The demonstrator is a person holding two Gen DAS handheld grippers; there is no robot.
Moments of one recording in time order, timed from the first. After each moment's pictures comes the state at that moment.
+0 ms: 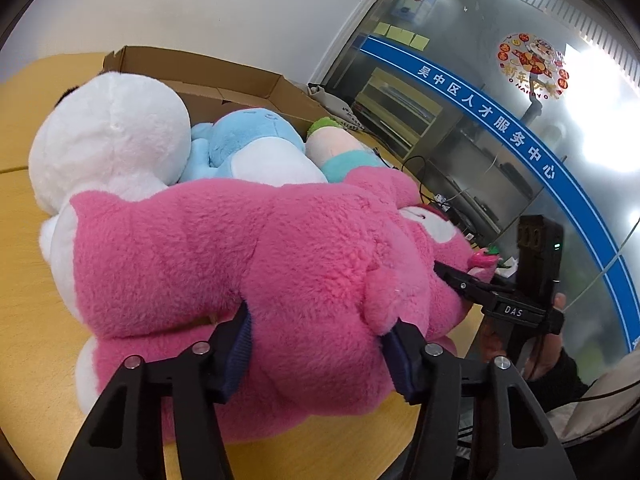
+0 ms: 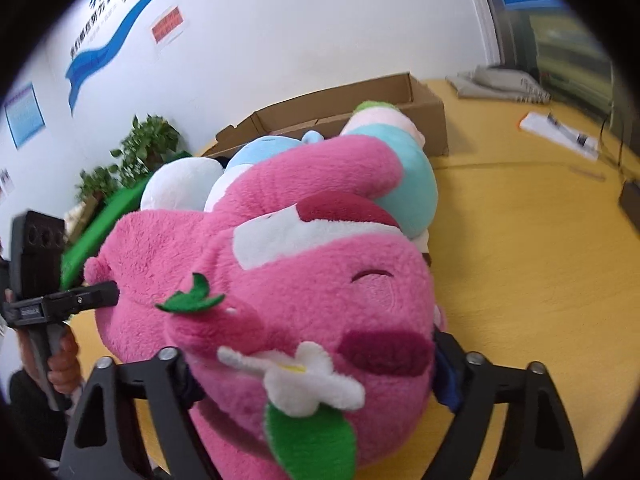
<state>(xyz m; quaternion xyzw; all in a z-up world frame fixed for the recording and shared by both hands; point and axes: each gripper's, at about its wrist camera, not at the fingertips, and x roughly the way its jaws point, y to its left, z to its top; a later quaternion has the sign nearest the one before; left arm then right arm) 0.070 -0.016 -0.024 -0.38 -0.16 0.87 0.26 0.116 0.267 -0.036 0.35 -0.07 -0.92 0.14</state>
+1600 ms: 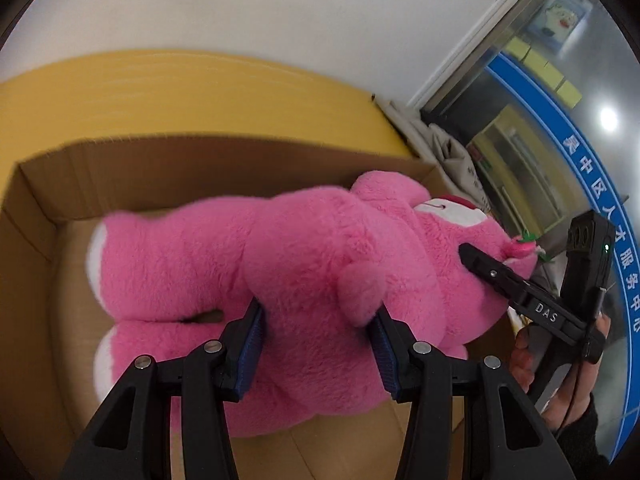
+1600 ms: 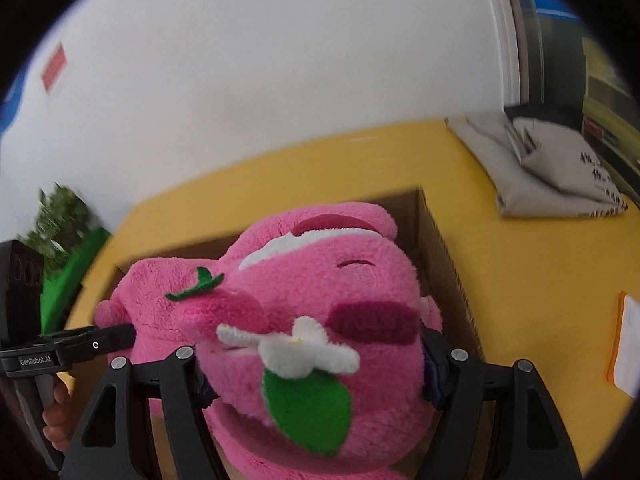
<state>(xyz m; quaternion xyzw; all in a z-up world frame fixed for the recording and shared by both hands) -0.449 -0.088 -0.022 -0.47 -0.18 0.84 0.18 -0.372 0.298 -0.020 0.40 -0.12 -0.91 0.04</state>
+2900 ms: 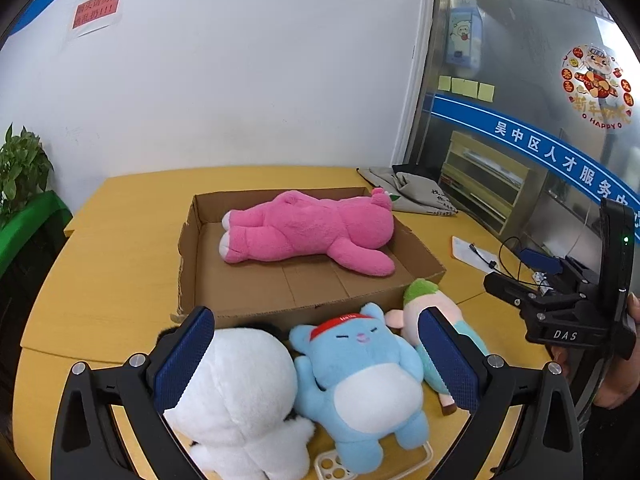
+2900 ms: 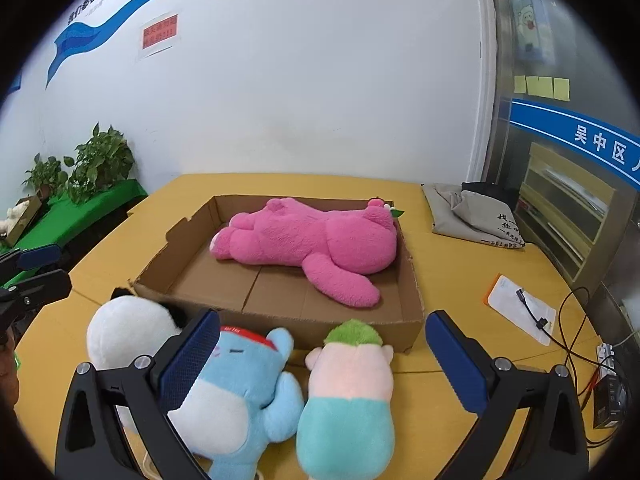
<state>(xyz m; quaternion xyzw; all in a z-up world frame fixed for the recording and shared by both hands) -0.052 -0.047 0.121 -0.29 -0.06 0.95 0.07 -0.040 0.220 0.084 0.28 0.02 -0.96 0.03</state>
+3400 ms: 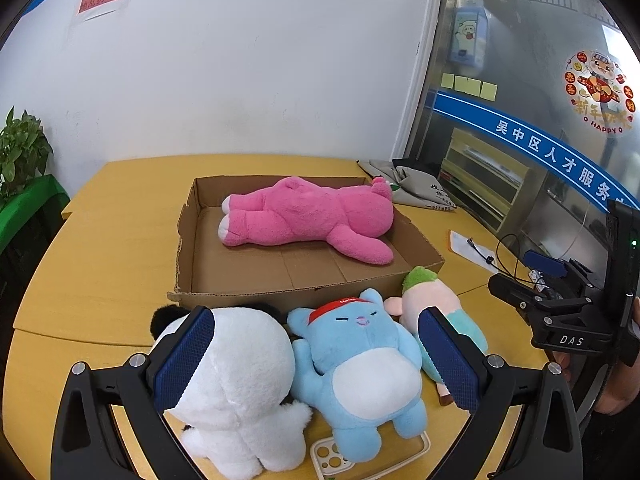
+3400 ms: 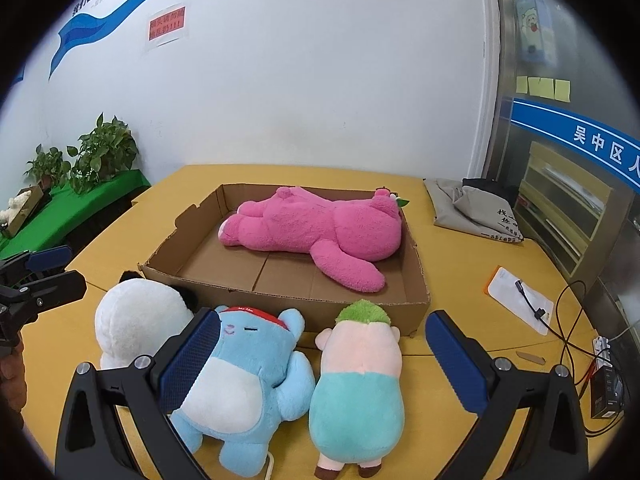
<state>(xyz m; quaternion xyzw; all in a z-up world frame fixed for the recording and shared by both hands) -0.047 -0.054 0.106 -0.31 -0.08 0.95 0.07 -0.023 0.208 0.078 0.29 0.03 -0.96 0.03</state>
